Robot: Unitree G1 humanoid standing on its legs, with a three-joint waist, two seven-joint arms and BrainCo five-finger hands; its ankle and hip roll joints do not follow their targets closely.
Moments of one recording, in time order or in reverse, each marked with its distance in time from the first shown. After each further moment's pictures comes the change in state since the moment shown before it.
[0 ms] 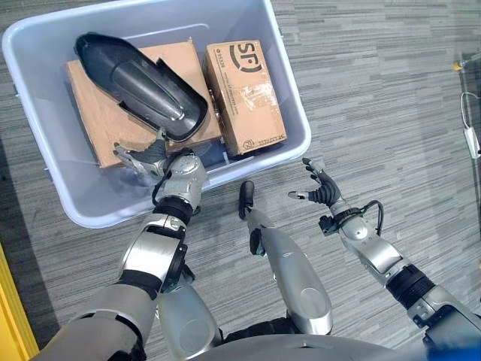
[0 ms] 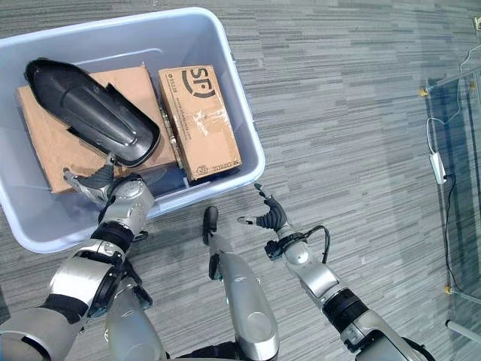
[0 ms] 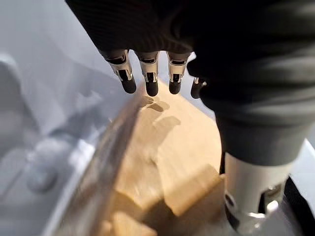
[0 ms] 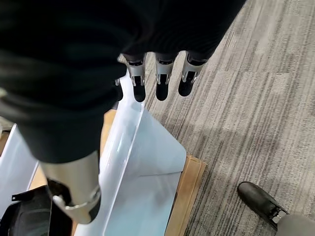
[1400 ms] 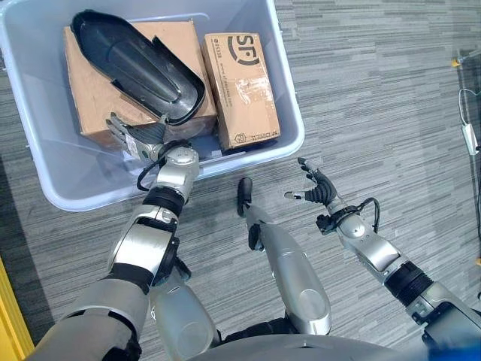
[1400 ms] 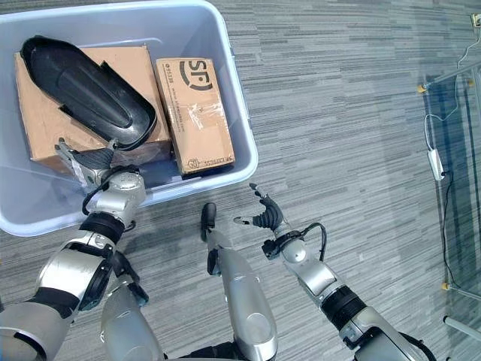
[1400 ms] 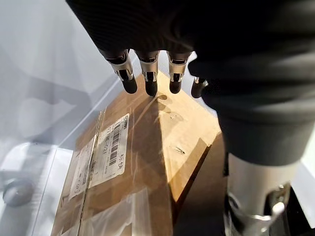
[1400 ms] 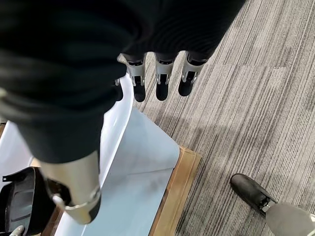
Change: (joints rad) left arm -0.060 0.094 -0.084 -0.026 0.224 0.187 -0.095; right arm -0.007 -0.002 0.014 -0.007 -0.002 0.014 0.030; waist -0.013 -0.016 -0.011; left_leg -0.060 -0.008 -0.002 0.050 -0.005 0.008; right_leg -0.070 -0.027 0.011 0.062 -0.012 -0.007
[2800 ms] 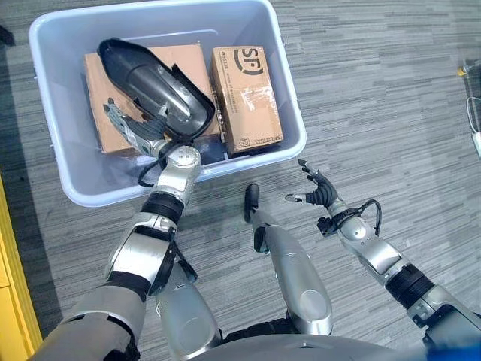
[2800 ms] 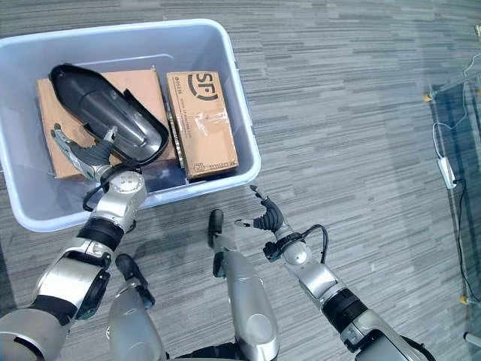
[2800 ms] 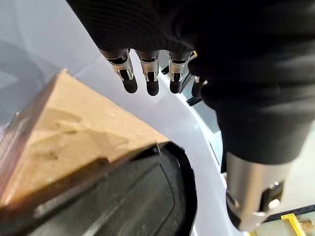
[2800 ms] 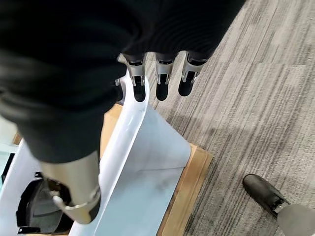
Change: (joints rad) left arm 0.043 -0.010 -0.015 -0.166 0.036 -0.110 0.012; right arm 0.020 0.000 -0.015 -0.003 -0.038 0.000 0.007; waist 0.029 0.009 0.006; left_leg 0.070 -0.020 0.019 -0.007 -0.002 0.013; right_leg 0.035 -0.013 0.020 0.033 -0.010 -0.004
